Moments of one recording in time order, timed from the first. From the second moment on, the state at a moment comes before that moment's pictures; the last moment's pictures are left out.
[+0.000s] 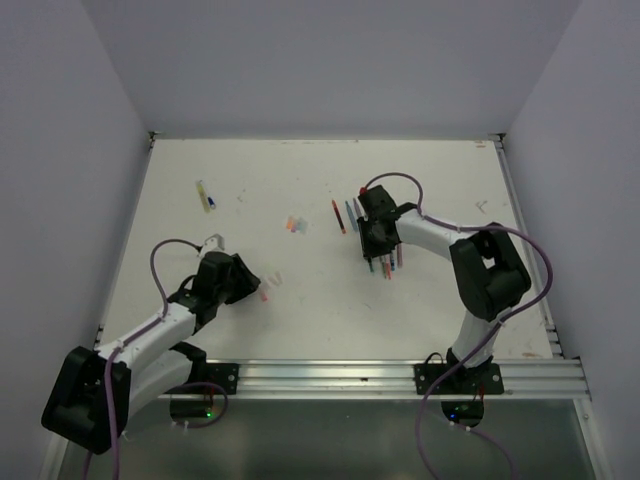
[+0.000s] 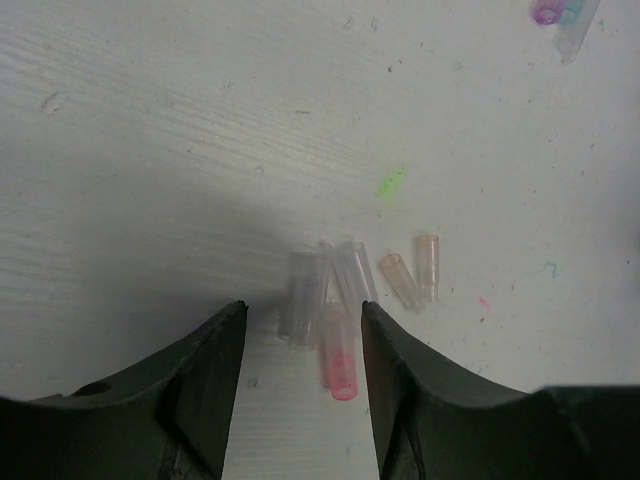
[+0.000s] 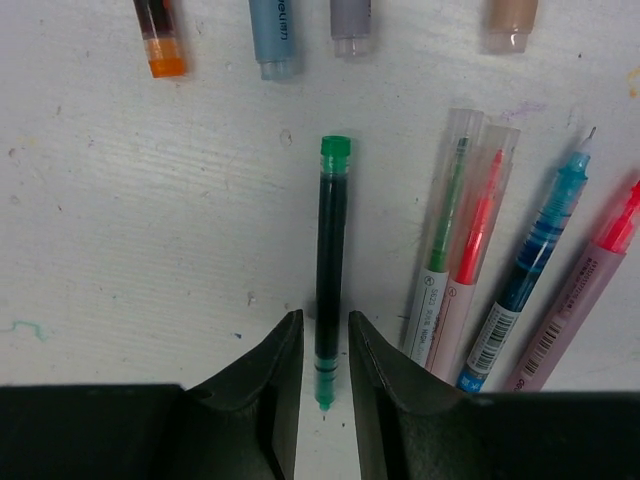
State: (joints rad) left arm -0.37 0.99 0.28 -0.08 -0.08 -0.81; right arm 0.52 1.81 1.14 -0.49 0.06 0.35
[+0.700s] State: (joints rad) left arm -0.19 1.38 0.97 -0.26 -0.37 -0.62; right arm 0.57 1.53 1.11 -0.55 0.03 0.33
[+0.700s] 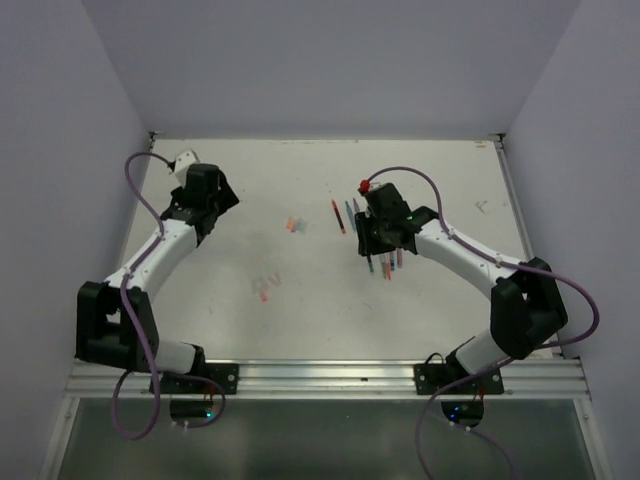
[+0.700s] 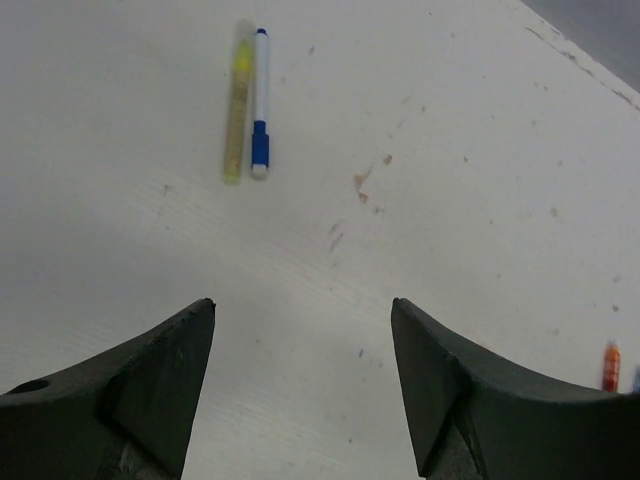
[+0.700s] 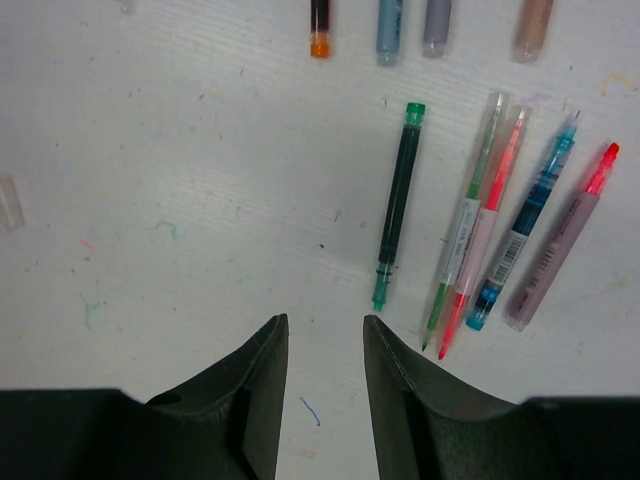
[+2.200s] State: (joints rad) left arm -0.04 2.03 1.40 -0.25 -0.39 -0.55; right arm 0.60 1.53 1.06 -0.51 -0.02 0.32
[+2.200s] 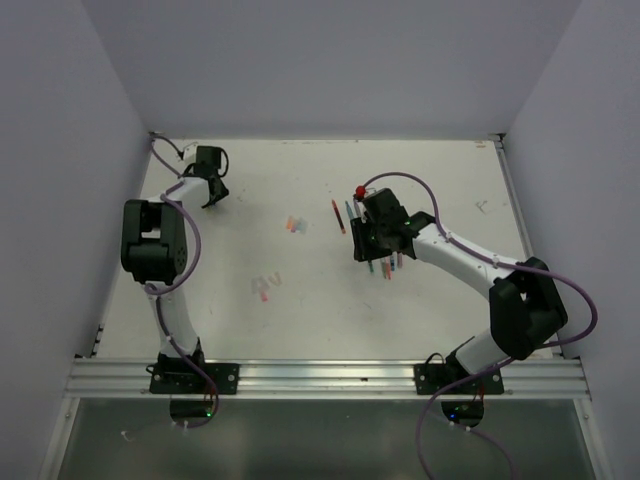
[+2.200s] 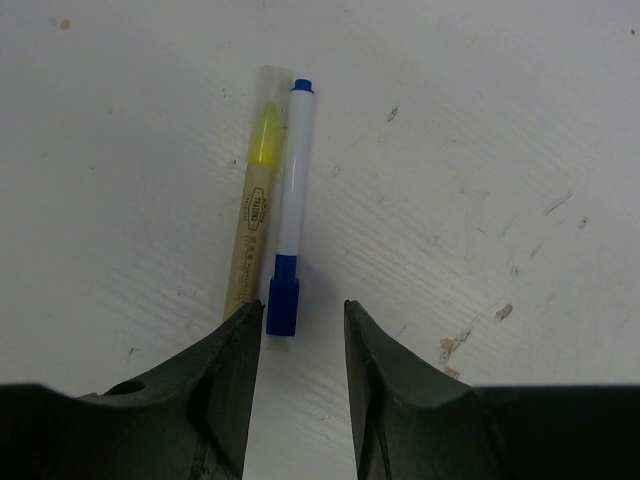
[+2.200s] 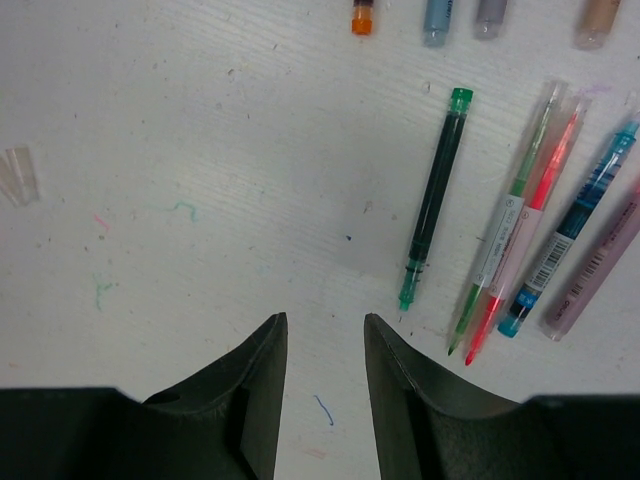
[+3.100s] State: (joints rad) left arm -0.04 2.09 1.40 -0.20 -0.32 -0.54; right arm 0.60 1.52 1.05 -0.50 -0.02 0.32
